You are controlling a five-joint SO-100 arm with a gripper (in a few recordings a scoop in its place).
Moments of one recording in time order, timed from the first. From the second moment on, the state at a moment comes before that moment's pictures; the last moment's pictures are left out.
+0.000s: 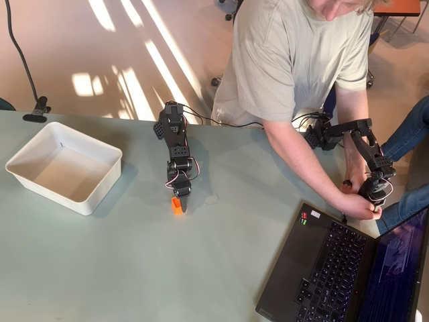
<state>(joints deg) -17.3 58.6 72.7 66.3 1.1</state>
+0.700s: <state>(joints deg) -16.7 62.1 71.9 66.3 1.0</state>
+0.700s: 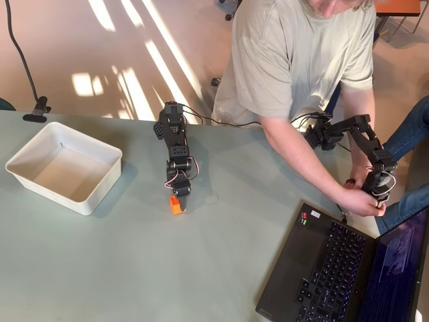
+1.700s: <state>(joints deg) 30.7 84.3 66.4 66.4 1.1</state>
